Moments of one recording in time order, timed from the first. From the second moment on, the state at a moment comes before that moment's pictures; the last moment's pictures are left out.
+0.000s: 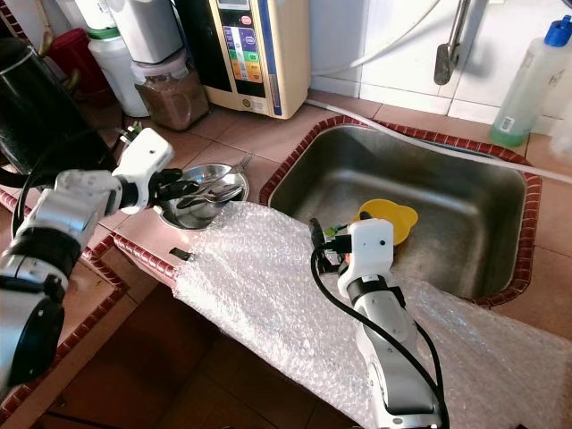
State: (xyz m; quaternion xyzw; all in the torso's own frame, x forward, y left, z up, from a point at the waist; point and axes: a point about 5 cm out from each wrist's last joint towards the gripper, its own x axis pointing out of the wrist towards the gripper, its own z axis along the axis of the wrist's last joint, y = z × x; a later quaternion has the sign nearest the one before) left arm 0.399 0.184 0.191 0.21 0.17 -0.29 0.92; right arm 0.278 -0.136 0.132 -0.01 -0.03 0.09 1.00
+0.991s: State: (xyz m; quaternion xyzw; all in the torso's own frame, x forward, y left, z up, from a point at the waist) left arm 0.402 0.174 0.186 0.30 0.21 -0.31 0.88; right arm 0.276 -0.134 0.129 -0.01 -0.02 0.09 1.00
